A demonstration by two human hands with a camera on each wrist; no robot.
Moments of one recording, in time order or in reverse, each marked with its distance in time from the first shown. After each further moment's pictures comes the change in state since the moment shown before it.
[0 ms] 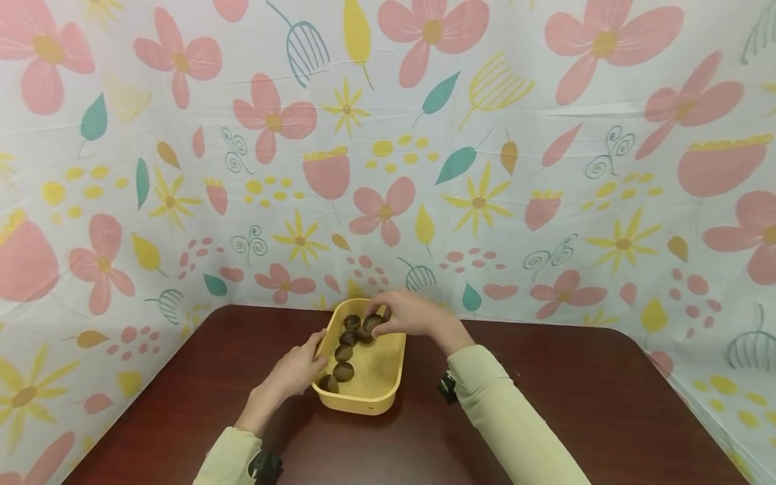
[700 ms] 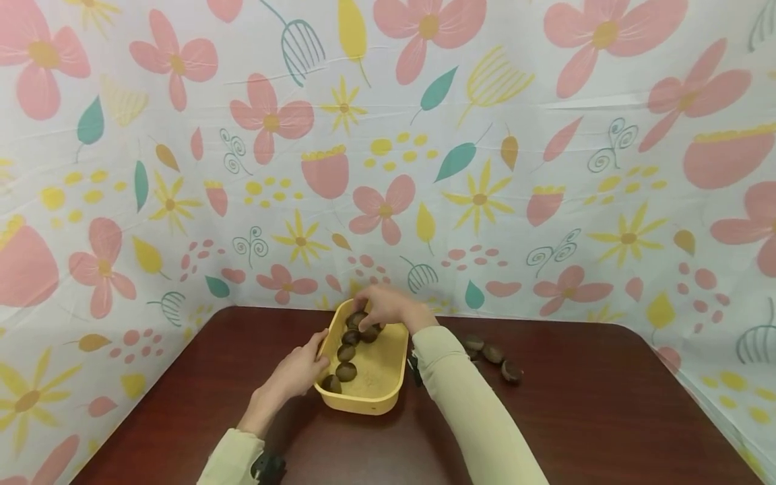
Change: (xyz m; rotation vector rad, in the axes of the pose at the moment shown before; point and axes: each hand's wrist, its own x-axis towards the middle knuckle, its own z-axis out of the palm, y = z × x) left_hand 0.003 -0.001 0.002 -0.004 -0.013 -0.013; right_hand 0.055 0.016 0.025 0.155 -0.111 0.142
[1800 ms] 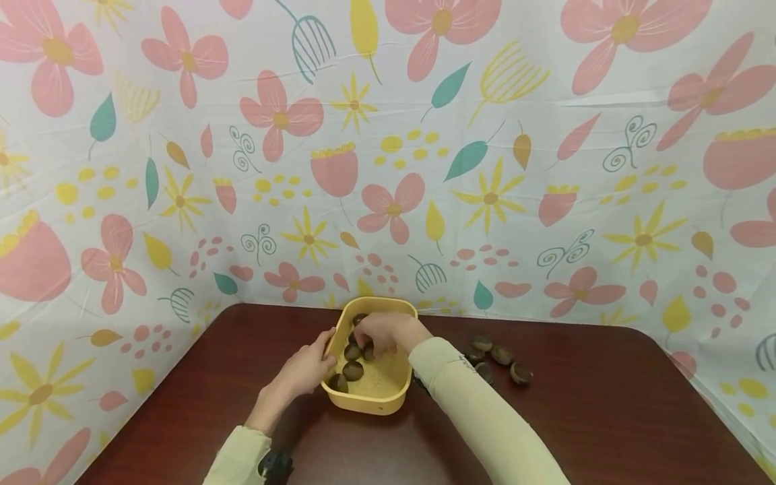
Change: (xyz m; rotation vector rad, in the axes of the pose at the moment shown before) left_hand 0.000 0.000 -0.003 0.009 0.007 -0.006; right_hand 0.006 -0.012 0.038 -0.377 -0.303 0.031
